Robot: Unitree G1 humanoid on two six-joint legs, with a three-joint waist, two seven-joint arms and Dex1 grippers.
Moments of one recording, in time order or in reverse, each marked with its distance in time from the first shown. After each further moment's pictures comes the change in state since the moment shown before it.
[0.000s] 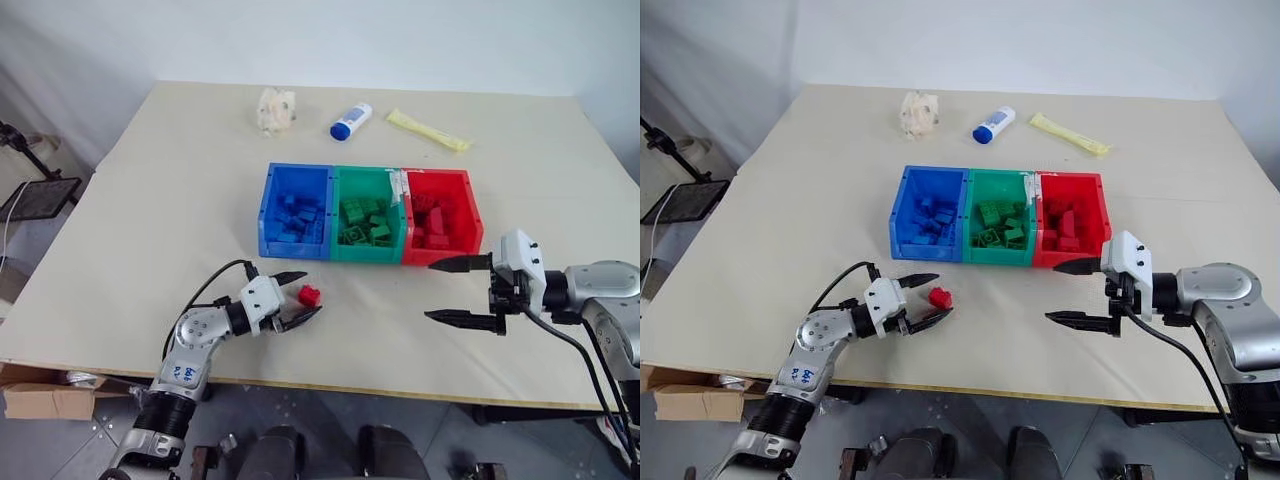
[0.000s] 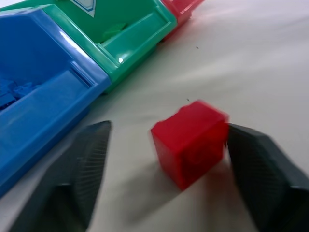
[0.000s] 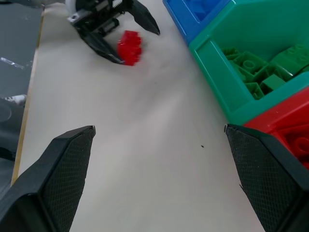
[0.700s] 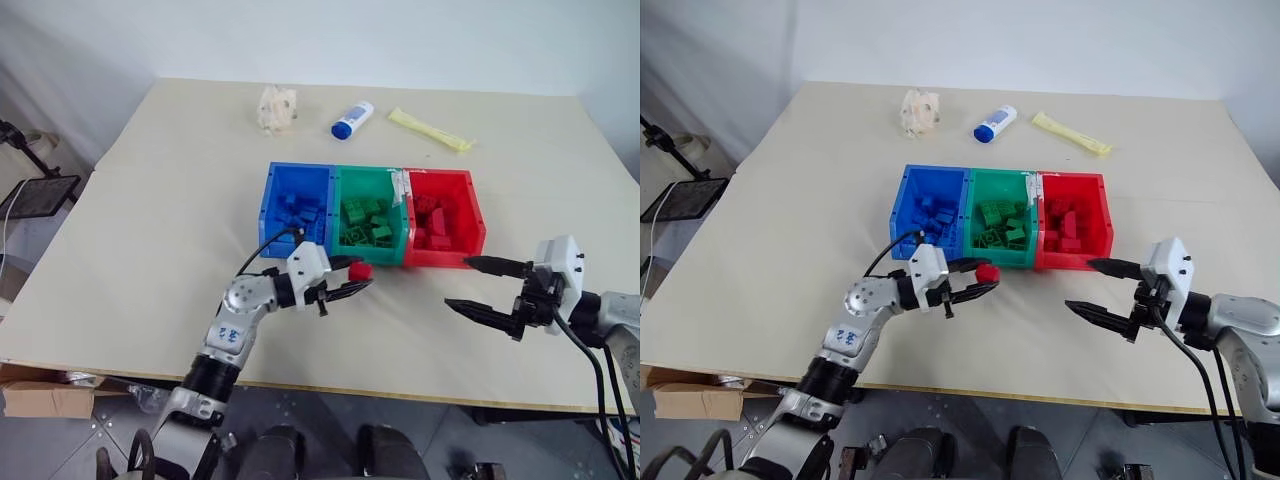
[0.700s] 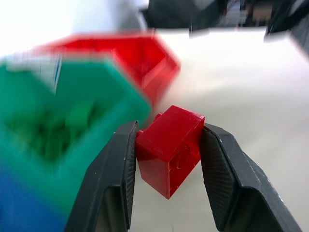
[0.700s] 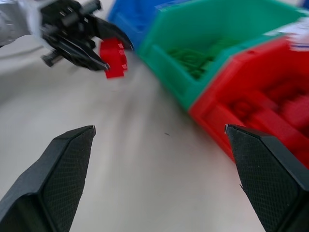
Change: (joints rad) left arm -0.253 -0.194 -0.087 0.034 -0.073 0.144 -0.056; right arm 0.237 0.054 -0.243 -0.093 0.111 0.043 -0.193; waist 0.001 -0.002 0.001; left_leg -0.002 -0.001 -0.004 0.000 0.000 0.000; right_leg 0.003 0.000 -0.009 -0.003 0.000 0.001
